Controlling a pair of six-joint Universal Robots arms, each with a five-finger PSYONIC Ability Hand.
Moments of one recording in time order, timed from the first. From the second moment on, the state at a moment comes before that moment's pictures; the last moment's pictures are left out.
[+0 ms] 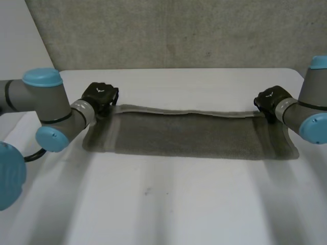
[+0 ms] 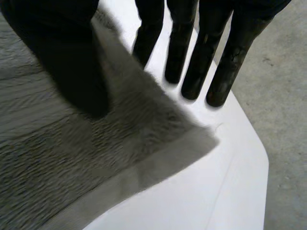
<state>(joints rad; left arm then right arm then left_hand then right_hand) 4.44 -2.53 -0.79 3.10 -1.33 3.55 1.72 -0.58 0.65 0.34 1.45 2.34 0.92 0.90 0.91 0.90 0.78 1.05 0.91 0.91 0.91 0.77</state>
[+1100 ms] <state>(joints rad) 4.38 -2.11 -1.41 3.31 -1.44 3.44 1.56 -0.98 1.46 0.01 1.33 2.53 0.17 0.17 0.17 0.17 0.03 0.92 0.80 0.80 0.80 0.62</state>
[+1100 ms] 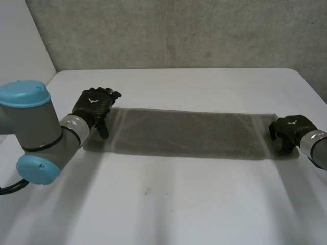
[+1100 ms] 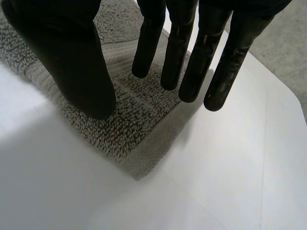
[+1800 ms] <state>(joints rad) 4.39 -2.09 -1.42 3.31 -1.44 3.42 1.44 -0.94 1.40 0.04 1.32 2.52 0.17 0.17 0.17 0.17 0.03 1.39 1.21 1.21 1.22 1.04</state>
